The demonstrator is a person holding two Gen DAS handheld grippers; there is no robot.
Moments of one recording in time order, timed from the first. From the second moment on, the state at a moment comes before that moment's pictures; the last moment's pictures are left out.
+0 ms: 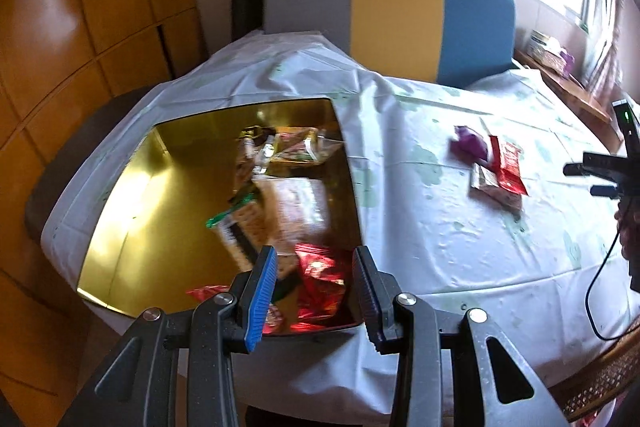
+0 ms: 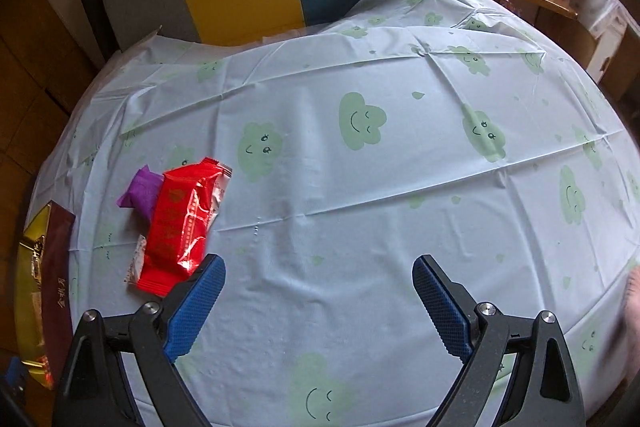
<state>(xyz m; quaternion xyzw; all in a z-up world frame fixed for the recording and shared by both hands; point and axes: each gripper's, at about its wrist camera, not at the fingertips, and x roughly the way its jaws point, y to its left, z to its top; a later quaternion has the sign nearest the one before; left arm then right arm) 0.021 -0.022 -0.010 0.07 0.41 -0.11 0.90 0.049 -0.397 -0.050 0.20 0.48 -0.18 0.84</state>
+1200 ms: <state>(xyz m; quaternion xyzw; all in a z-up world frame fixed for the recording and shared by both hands) 0.036 -0.136 -0.029 0.14 0.43 -0.22 0.86 0.048 -0.395 -0.043 0.21 0.48 -0.16 0.84</state>
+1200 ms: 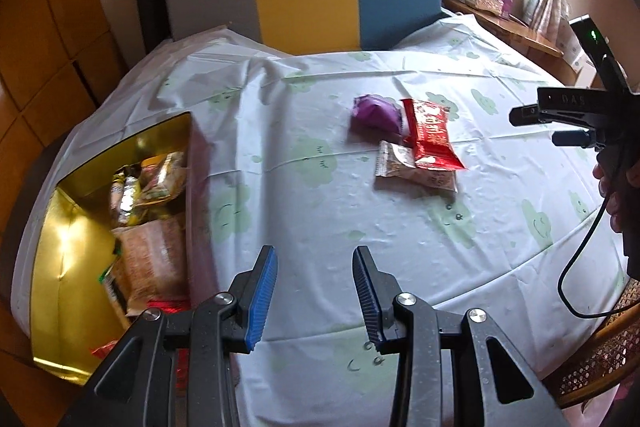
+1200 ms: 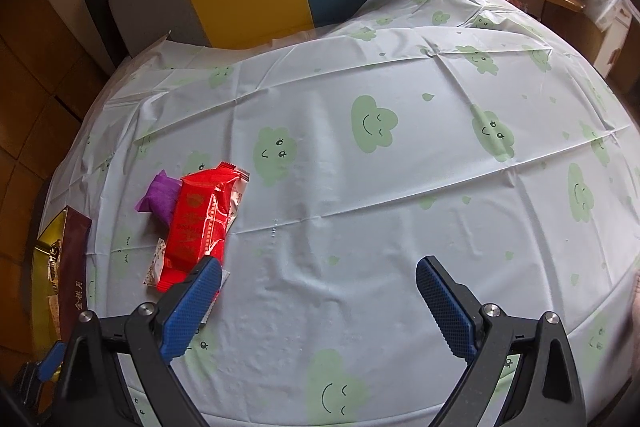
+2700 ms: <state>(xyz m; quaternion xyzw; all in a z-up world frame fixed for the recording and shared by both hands) 0.117 -0.286 -0.058 0.14 0.46 -0.32 0.82 0.043 -0.404 -0.034 0.27 0.45 -0.15 0.84</state>
